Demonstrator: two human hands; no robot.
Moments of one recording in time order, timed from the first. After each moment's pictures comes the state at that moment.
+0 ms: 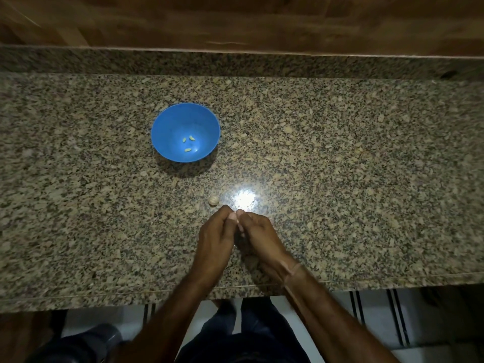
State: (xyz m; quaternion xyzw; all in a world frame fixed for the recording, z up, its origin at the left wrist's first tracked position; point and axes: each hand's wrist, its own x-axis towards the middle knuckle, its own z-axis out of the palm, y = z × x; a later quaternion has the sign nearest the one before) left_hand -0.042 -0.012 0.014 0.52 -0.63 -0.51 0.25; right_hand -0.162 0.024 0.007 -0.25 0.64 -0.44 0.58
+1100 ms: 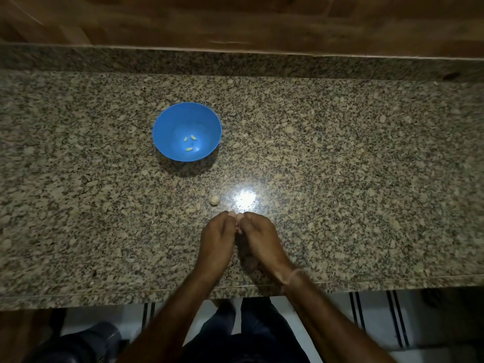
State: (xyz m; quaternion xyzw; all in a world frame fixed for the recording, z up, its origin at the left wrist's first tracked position) left_hand -0.047 -0.012 0.009 0.56 -0.57 -0.55 0.23; right_hand -0.163 0.027 0.006 -0.35 0.69 -0.41 0.48
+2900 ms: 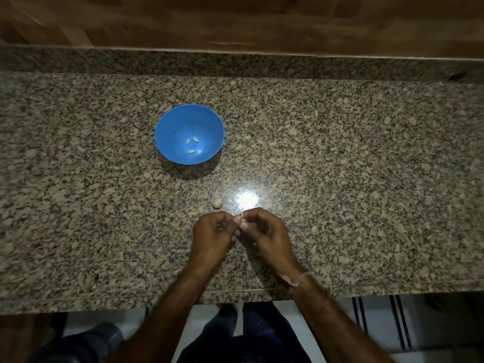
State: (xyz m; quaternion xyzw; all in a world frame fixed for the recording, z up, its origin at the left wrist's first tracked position) left_hand -0.037 -0.033 0.014 0.58 -0.55 -0.56 0.22; right_hand -0.175 0.029 -0.007 -0.32 0.61 -0.53 0.51
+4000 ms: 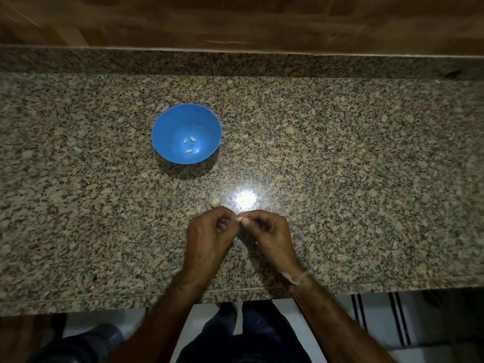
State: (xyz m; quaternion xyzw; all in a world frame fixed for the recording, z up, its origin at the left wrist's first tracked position) left_hand -0.034 -0.030 0.037 0.56 -0.66 -0.45 0.23; right_hand -0.177 0.031 0.000 -0.27 0.61 -0.54 0.51
